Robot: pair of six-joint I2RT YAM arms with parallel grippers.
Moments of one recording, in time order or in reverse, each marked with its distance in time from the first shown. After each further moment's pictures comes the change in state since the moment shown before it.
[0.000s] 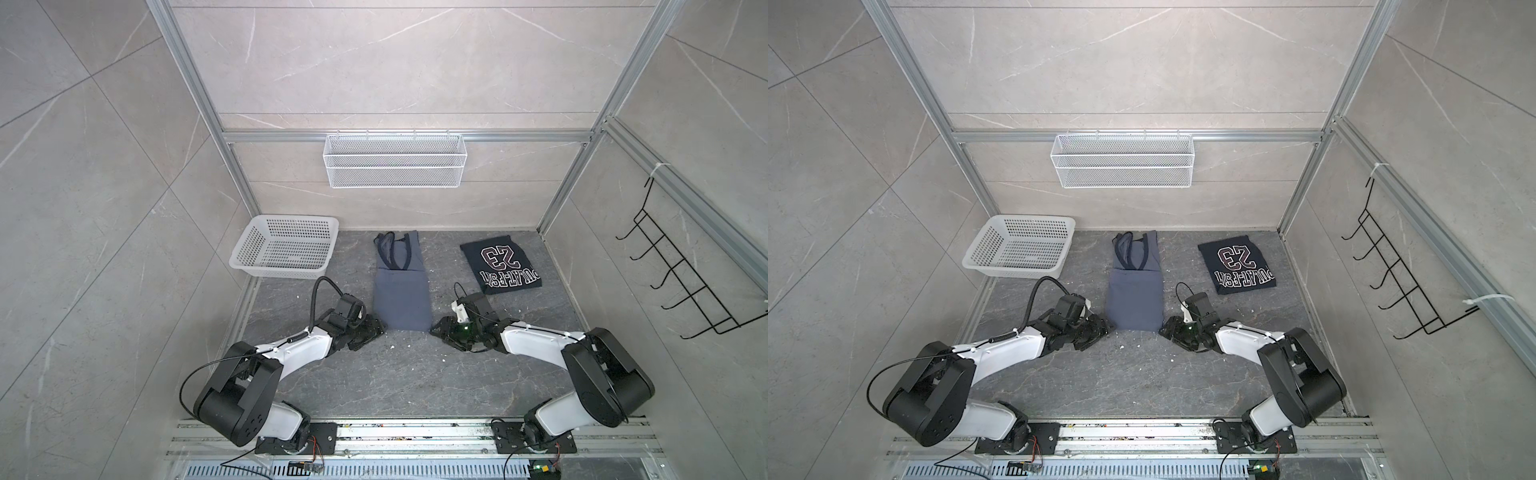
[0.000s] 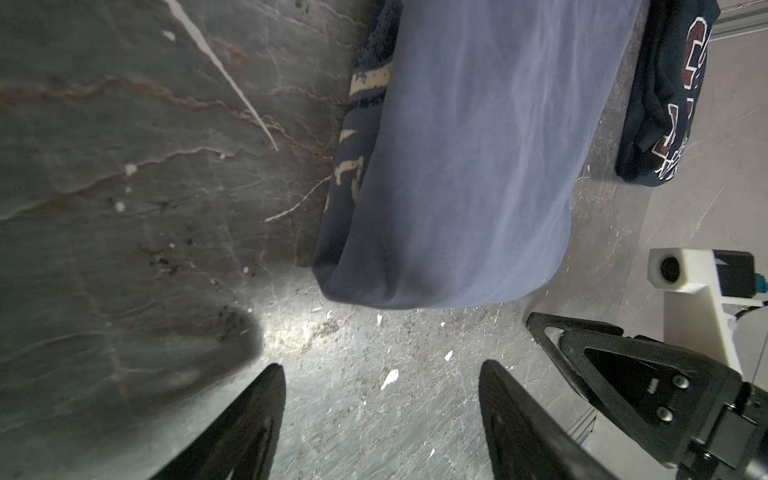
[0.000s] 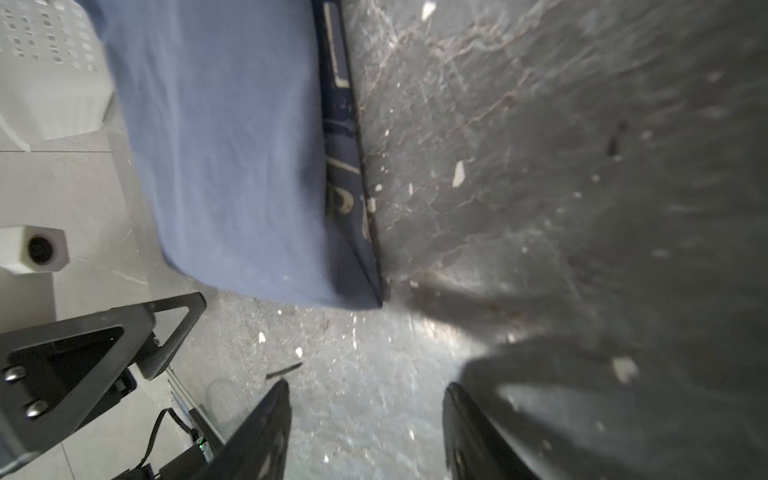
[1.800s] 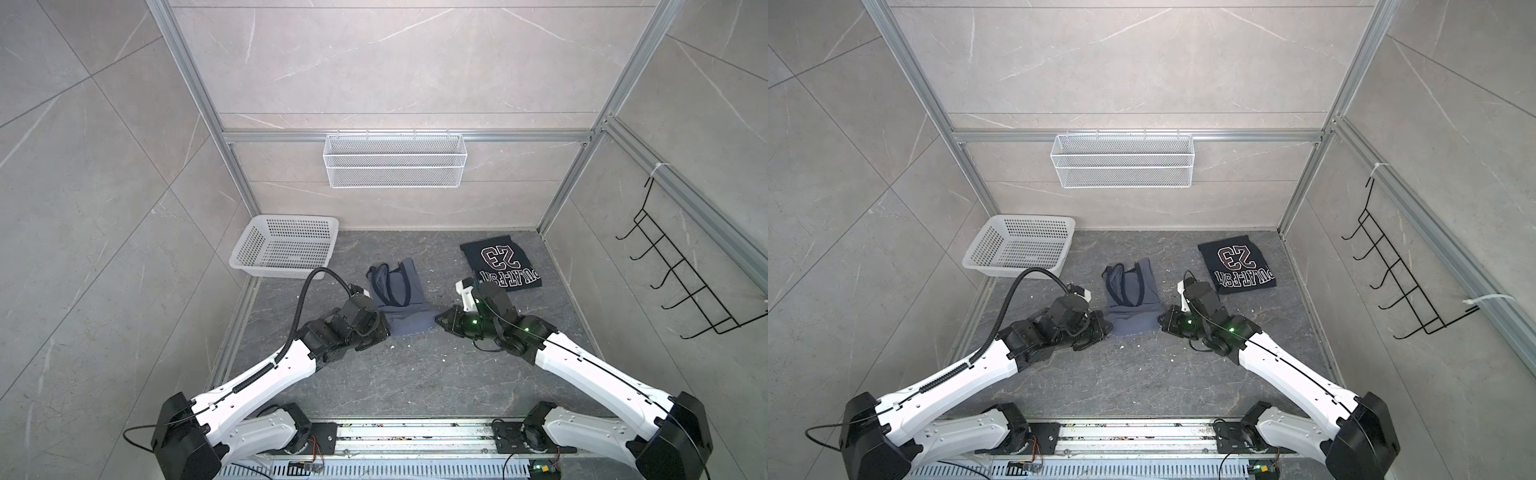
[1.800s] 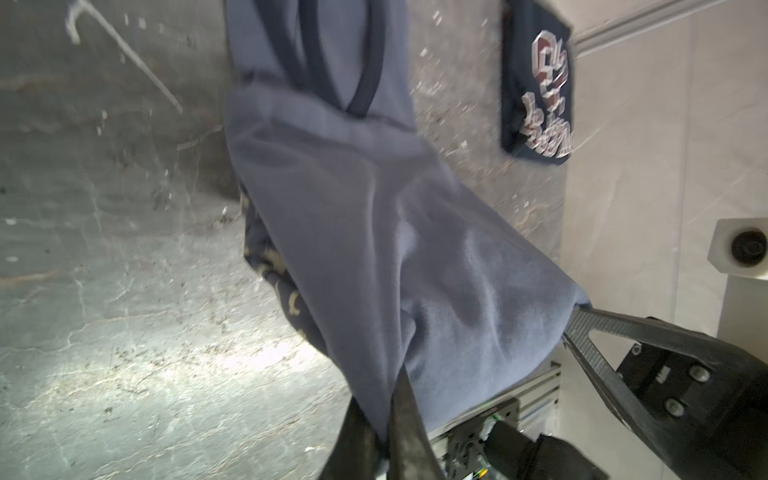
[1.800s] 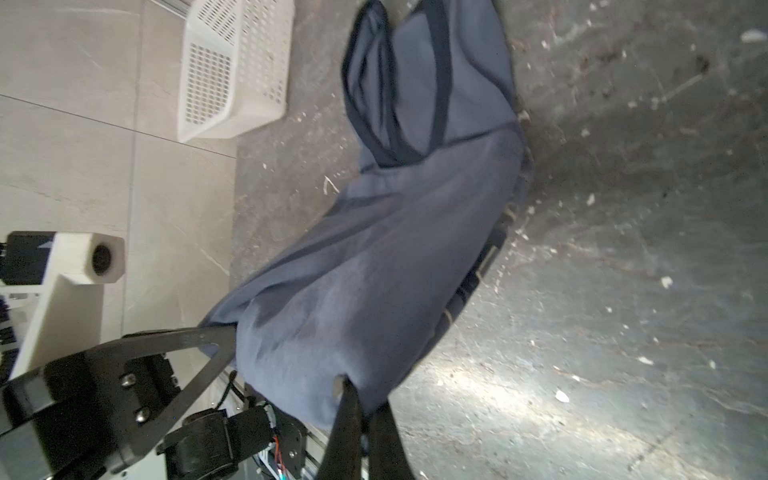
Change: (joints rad) left arm -0.285 -0.346 0.303 -0.484 -0.294 -0.158; right arm 0.179 -0.422 0.282 -0.428 0.218 0.006
